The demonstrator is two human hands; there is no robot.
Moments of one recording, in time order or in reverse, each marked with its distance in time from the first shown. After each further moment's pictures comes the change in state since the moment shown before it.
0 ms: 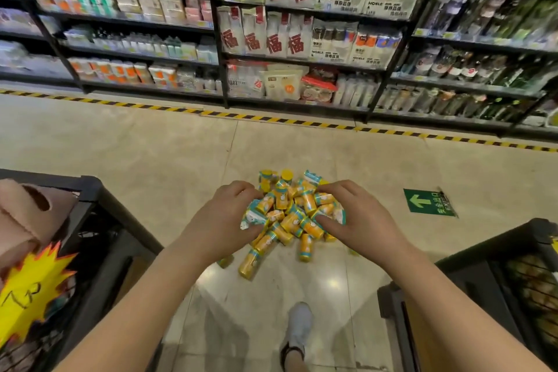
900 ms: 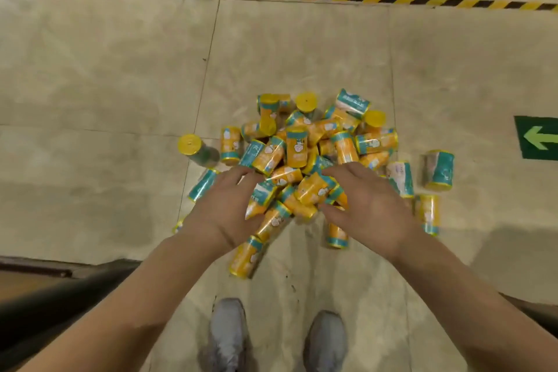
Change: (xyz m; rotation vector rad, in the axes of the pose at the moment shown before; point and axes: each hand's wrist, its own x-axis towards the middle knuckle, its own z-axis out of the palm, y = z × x) left_hand 0.283 -0.273 0.385 -0.024 -0.264 -0.200; right_hand 0.240 0.307 0.394 0.059 -0.222 0.125
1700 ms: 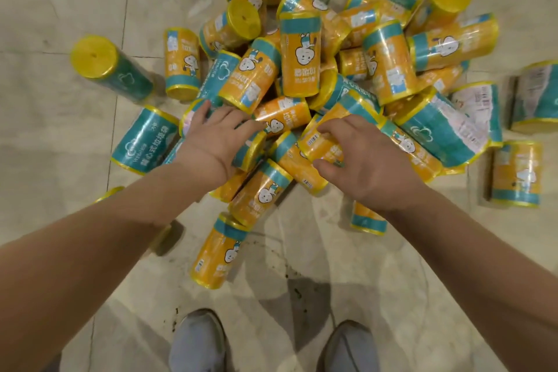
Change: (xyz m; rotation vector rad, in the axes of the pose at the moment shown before) left_hand 0.163 -0.155 0.230 0.474 -0.139 0.152; right_hand 0.087 0.127 0.229 -0.024 -0.177 0.173
